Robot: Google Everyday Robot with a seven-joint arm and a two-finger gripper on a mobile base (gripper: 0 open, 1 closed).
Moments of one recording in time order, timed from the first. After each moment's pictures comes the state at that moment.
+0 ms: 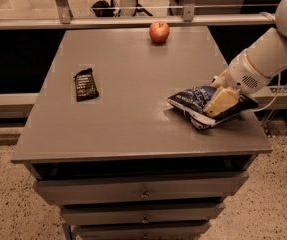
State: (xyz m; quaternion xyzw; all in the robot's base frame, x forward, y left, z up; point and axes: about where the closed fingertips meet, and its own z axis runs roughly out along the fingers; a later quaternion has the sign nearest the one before) arm 0.550 -0.191 0.831 -0.54 0.81 0.13 0.20
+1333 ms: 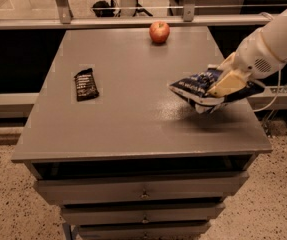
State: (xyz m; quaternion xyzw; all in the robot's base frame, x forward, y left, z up) arm 0.553 -0.186 0.889 -0.55 0.78 0.12 0.27
